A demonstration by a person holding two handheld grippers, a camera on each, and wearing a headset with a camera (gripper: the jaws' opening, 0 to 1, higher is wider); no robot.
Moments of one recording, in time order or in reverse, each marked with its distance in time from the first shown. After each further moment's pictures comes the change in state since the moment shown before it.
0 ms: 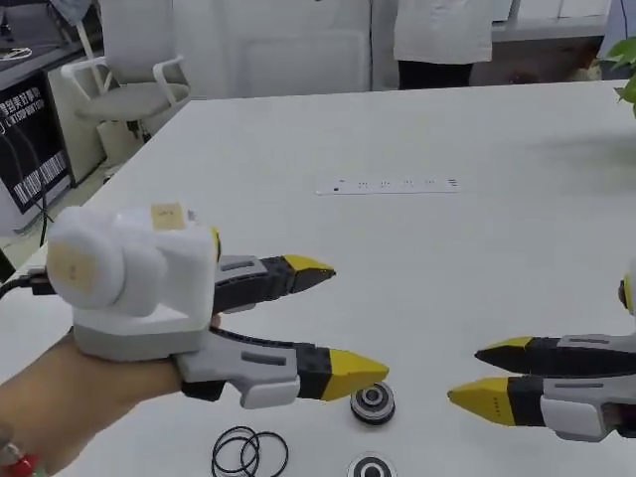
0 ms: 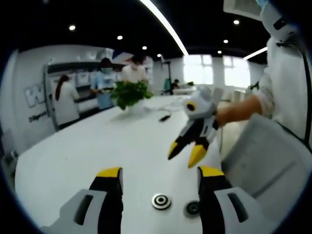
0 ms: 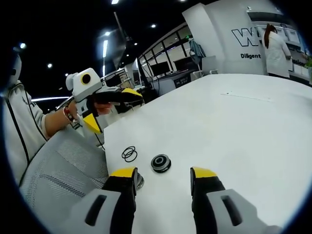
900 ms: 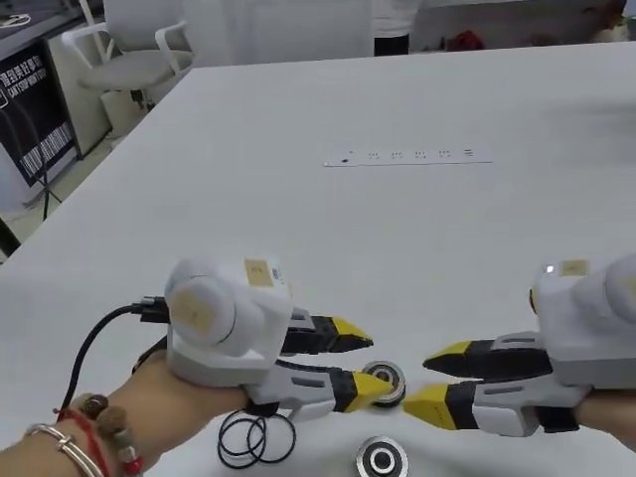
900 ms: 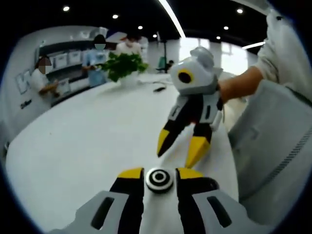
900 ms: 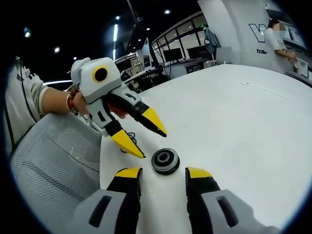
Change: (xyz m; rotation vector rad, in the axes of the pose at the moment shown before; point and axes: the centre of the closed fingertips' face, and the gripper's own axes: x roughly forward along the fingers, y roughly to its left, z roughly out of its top) left arm 0.041 0.002 -0.086 -0.038 0.161 -0.059; right arm 0.061 0.005 -0.028 -0.089 0.126 0.079
